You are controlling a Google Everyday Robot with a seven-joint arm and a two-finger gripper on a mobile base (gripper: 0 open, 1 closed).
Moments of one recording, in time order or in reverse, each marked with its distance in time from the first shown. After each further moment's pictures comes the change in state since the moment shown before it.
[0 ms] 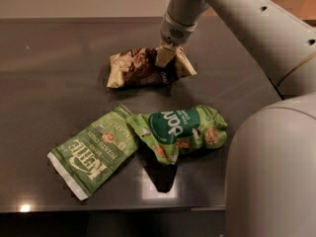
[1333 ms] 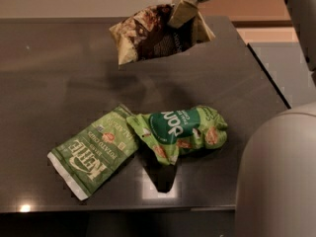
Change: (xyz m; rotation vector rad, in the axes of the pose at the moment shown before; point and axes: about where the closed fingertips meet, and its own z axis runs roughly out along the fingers) arm -0.014 0.006 -0.133 0.063 -0.155 -0.090
